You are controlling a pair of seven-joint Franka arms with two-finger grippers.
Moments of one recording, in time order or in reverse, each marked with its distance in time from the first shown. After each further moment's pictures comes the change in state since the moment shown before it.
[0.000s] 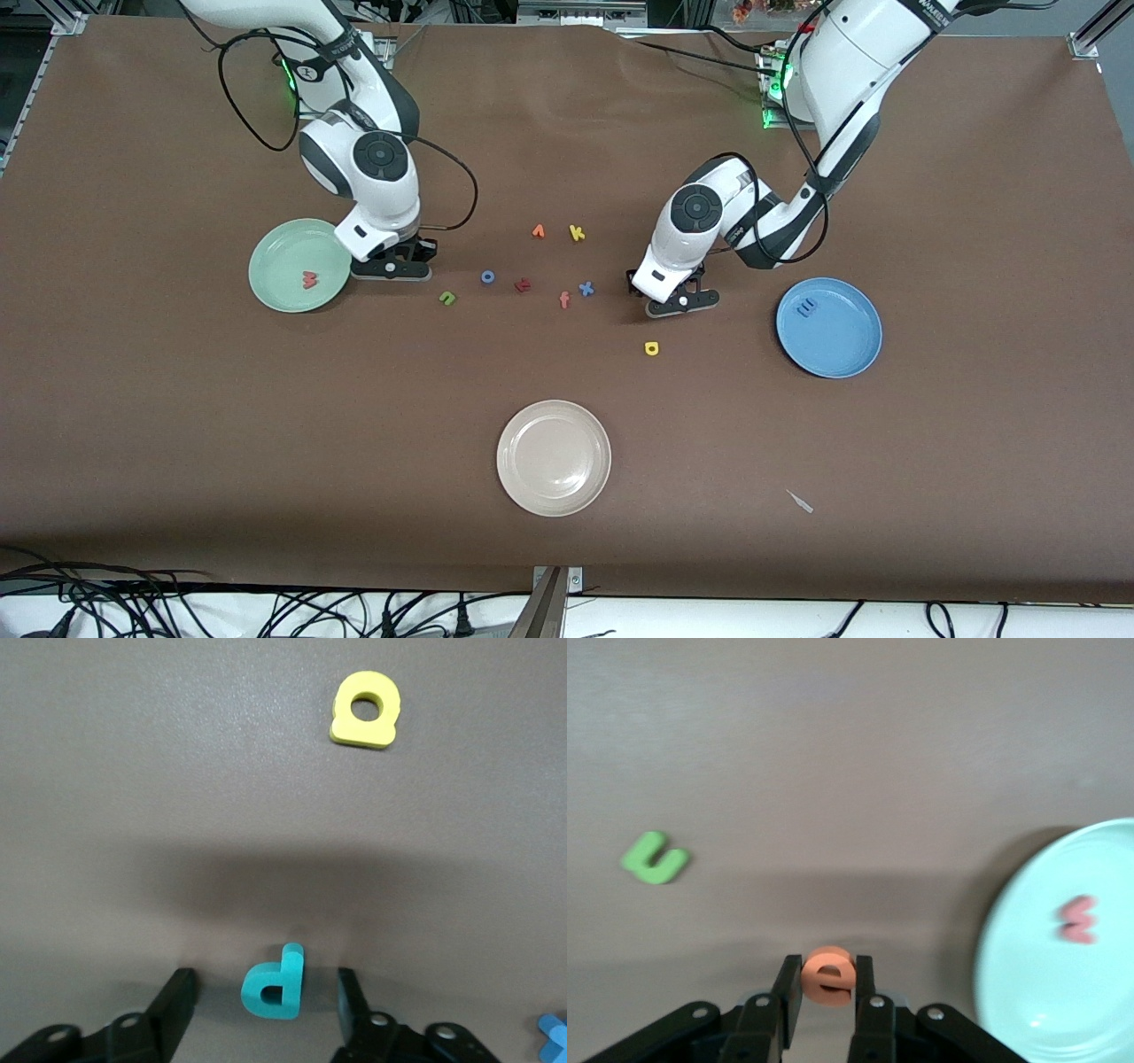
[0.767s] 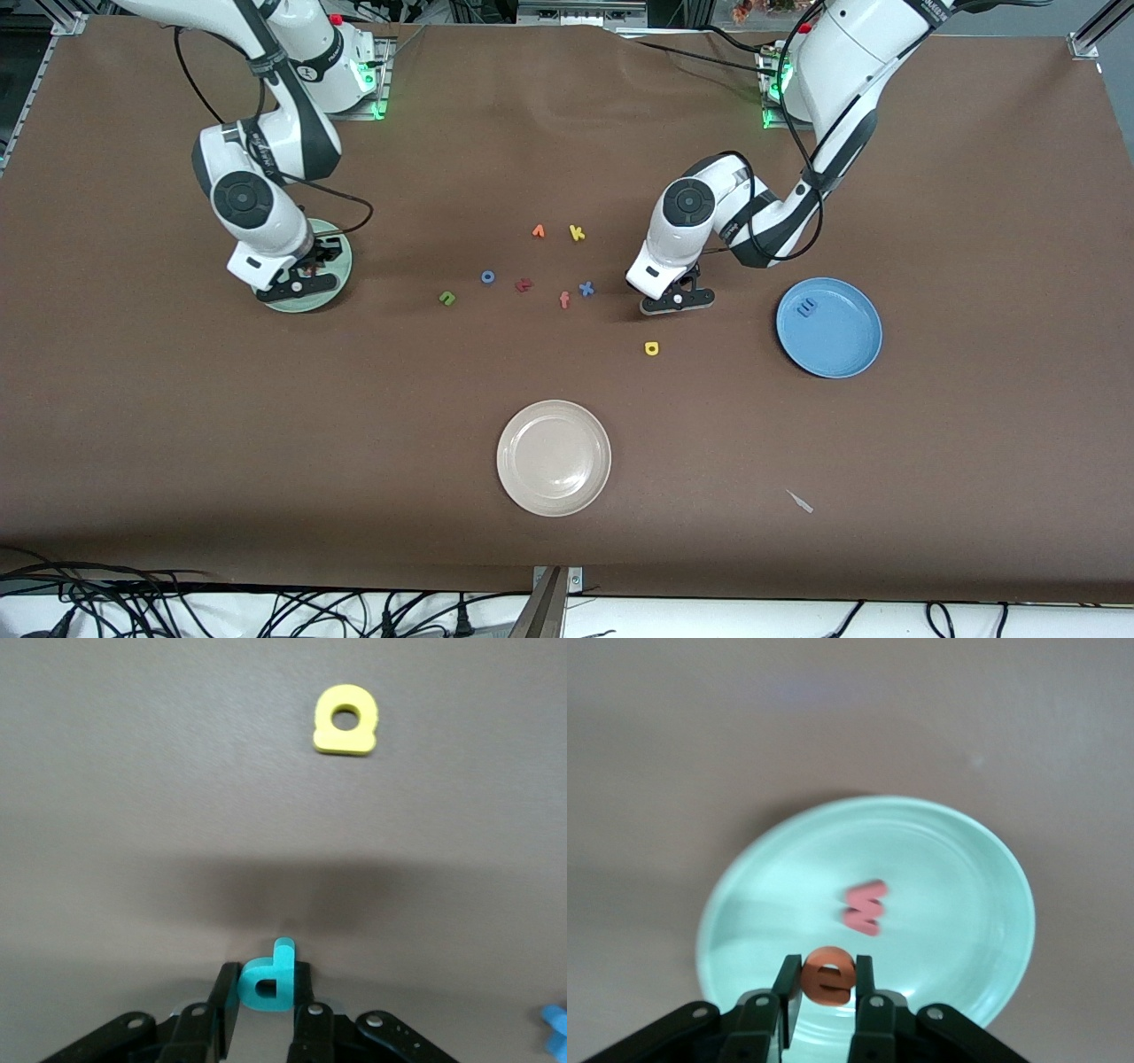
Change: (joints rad) left arm -0.009 -0.006 0.000 0.022 0.075 -0.068 0.014; right arm -0.004 -0.070 -0.335 -0.082 0.195 -0.030 -0.706
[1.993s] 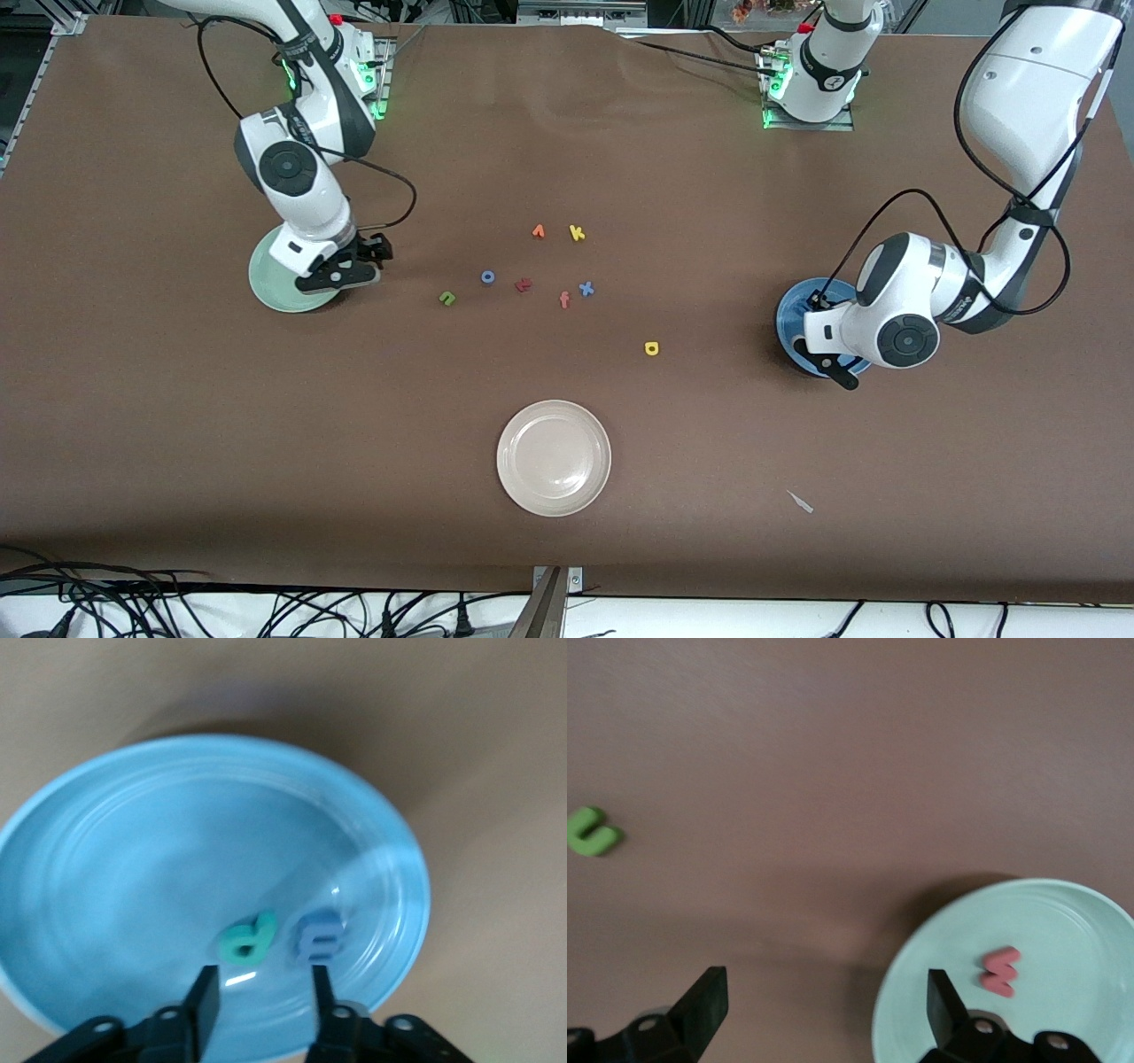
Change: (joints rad) left arm 0.449 0.054 0.010 0.233 -0.068 -0.545 1.335; right arm 0.019 0.004 0.191 0.036 0.011 0.118 0.263
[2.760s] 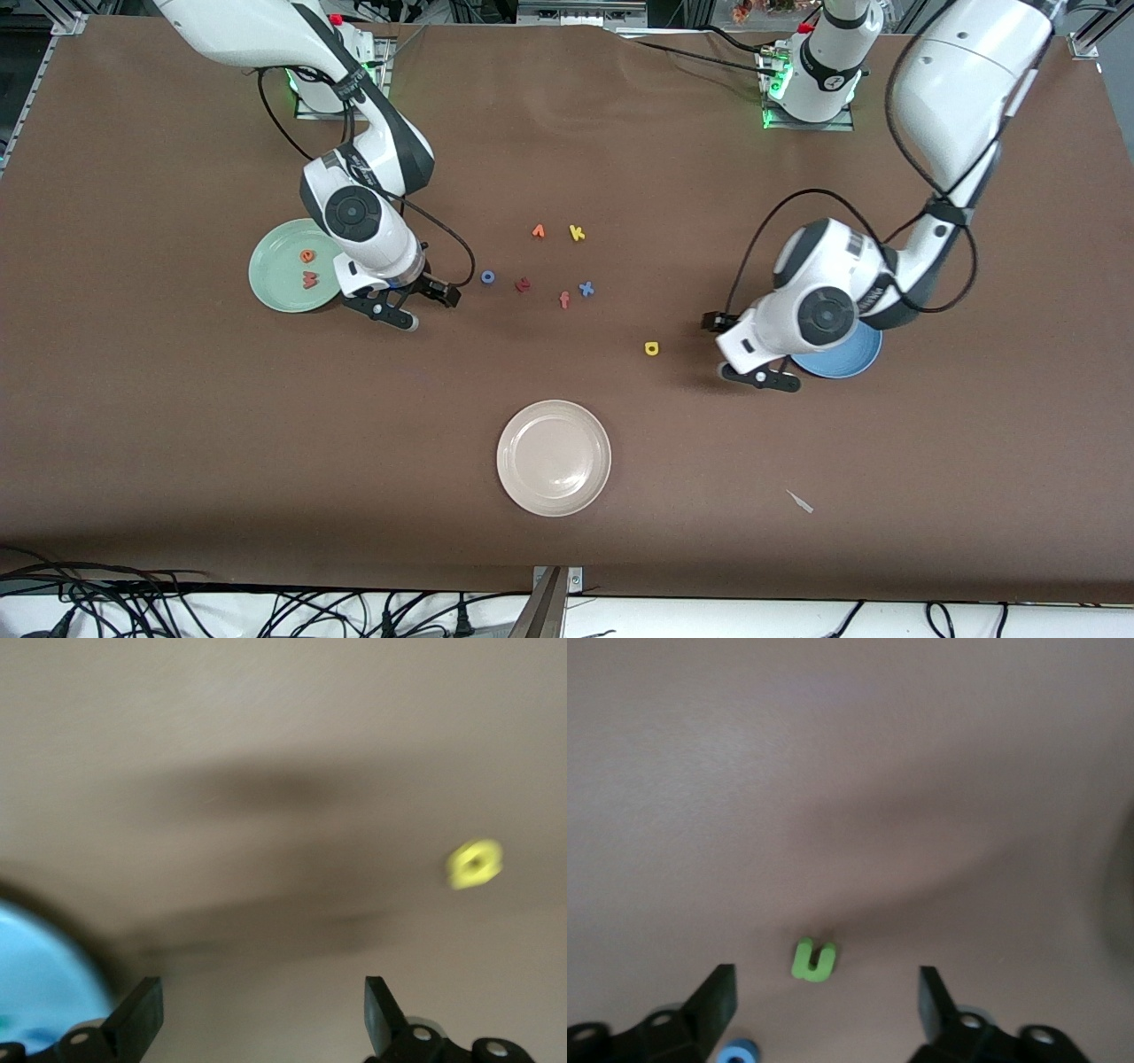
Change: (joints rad) left arm -0.241 0.009 -0.025 0.085 -0.156 0.219 -0.709; right arm 0.078 0.247 0.064 0.298 0.107 -0.069 0.724
